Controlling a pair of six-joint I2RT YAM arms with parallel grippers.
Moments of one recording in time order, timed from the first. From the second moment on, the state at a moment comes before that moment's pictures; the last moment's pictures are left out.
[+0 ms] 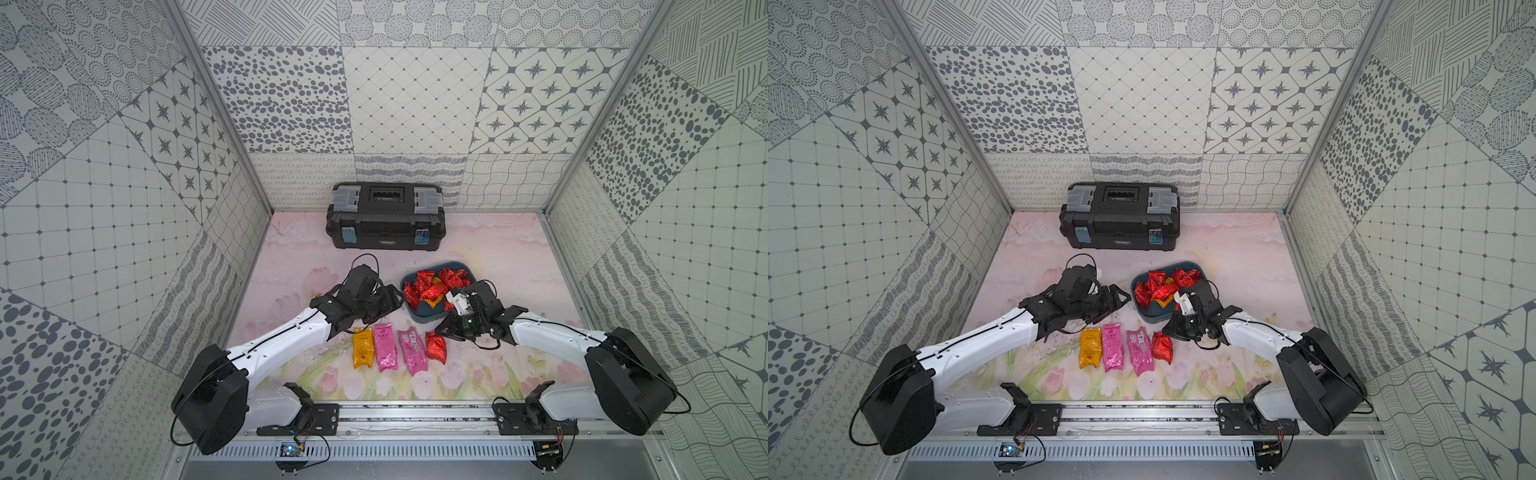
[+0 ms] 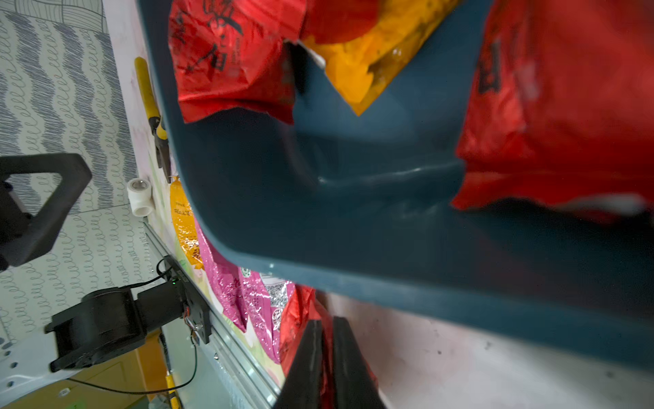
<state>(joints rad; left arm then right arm) -0.61 1.29 0.80 -0.28 0.20 -1.01 0.58 1.37 0.59 -0.18 -0.49 0.70</state>
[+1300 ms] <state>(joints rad) -0.60 1.51 0.87 -0.23 0.24 -1.05 0.54 1.75 1.22 -0.42 -0.16 0.21</state>
